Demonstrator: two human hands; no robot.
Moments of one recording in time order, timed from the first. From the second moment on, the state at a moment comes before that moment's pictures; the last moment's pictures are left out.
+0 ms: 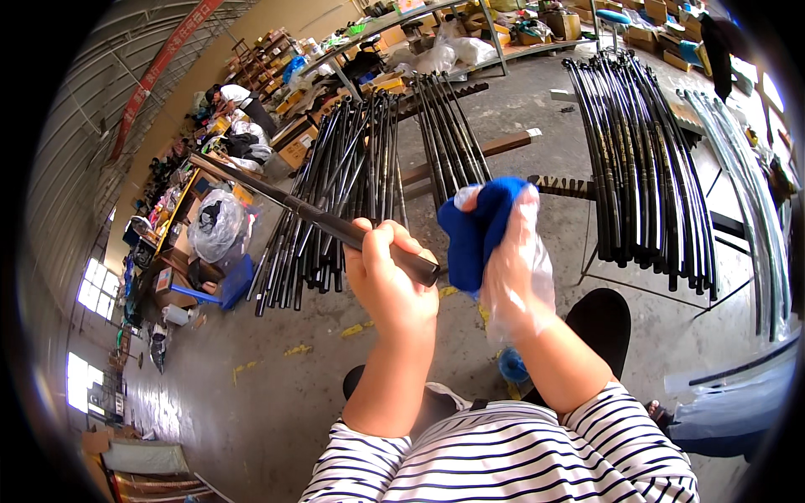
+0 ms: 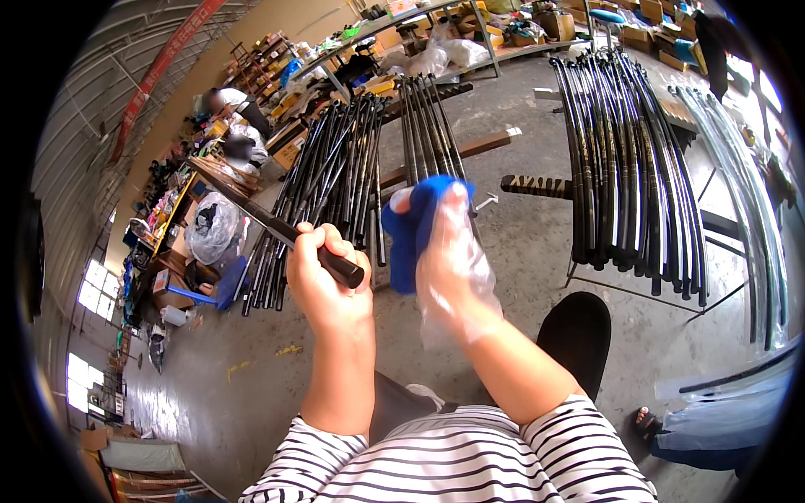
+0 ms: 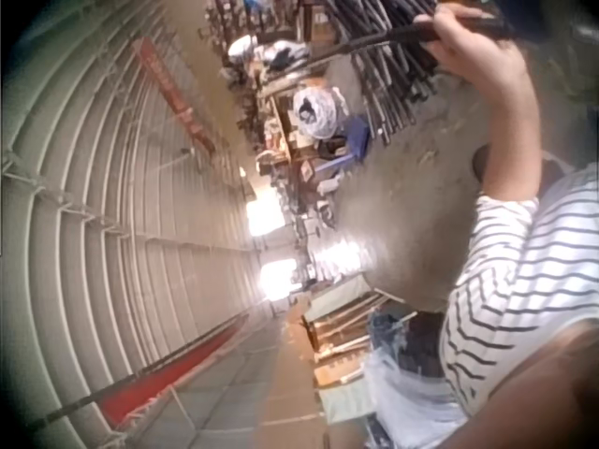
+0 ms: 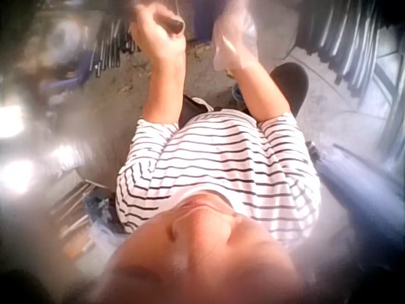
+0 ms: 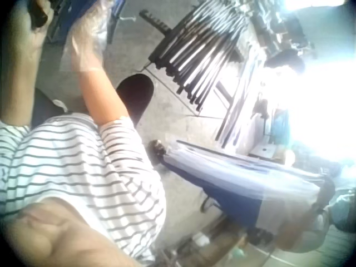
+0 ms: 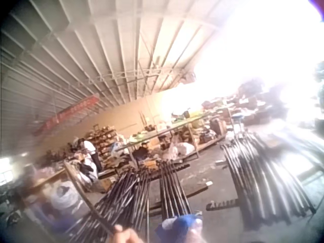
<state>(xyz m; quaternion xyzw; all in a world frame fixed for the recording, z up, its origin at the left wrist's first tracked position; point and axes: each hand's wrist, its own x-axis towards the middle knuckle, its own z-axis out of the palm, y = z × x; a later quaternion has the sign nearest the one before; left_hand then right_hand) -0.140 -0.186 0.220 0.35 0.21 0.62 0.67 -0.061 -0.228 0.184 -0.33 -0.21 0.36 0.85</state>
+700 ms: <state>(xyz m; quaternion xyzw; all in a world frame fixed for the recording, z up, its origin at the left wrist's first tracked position) -0.156 -0.209 0.222 0.41 0.19 0.61 0.65 -0.073 -0.252 0.194 -0.38 -0.61 -0.09 0.69</state>
